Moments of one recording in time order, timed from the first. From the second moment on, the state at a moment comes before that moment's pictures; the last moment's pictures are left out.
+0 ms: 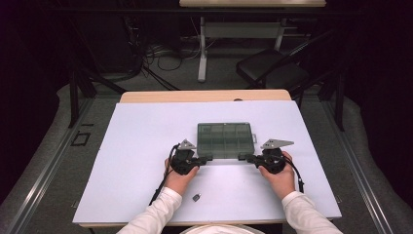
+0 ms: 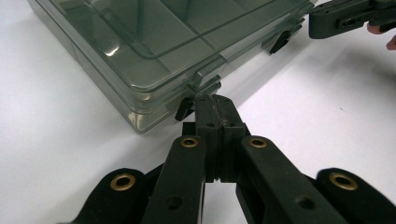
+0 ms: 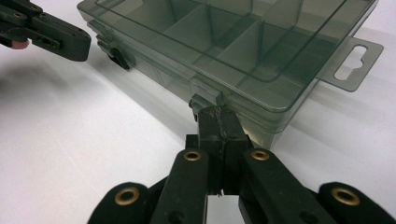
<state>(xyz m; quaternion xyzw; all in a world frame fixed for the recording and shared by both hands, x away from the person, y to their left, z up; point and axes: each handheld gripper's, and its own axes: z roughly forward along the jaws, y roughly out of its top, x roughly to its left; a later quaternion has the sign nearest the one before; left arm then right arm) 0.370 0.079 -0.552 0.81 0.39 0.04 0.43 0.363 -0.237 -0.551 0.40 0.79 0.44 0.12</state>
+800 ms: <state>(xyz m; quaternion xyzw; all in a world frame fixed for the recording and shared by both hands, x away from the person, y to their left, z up) 0.372 0.082 -0.551 0.81 0.39 0.05 0.43 0.364 -0.237 -0.551 0.40 0.79 0.45 0.13</state>
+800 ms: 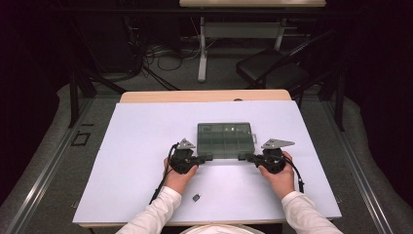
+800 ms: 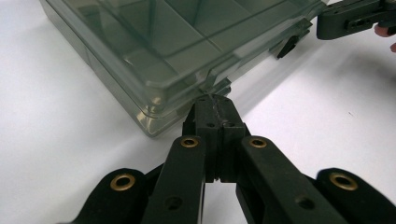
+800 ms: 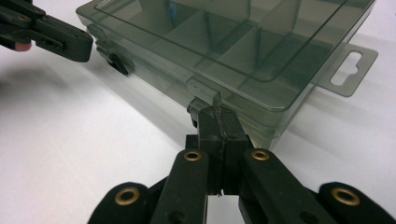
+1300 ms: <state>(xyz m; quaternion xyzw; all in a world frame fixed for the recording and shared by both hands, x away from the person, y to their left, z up) 0.372 0.088 -0.543 0.79 0.40 0.08 0.46 0.363 -0.241 -0.545 0.40 0.77 0.47 0.15</state>
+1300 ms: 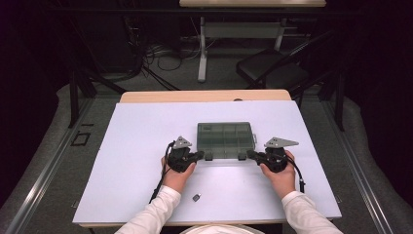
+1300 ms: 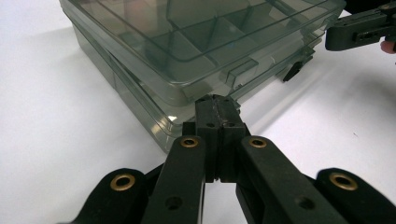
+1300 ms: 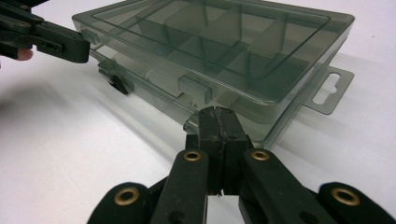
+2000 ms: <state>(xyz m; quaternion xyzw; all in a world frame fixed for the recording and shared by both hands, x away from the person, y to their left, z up) 0.379 0.093 -0.536 0.78 0.40 0.09 0.48 0.366 -0.245 -0.538 0.42 0.75 0.49 0.17</state>
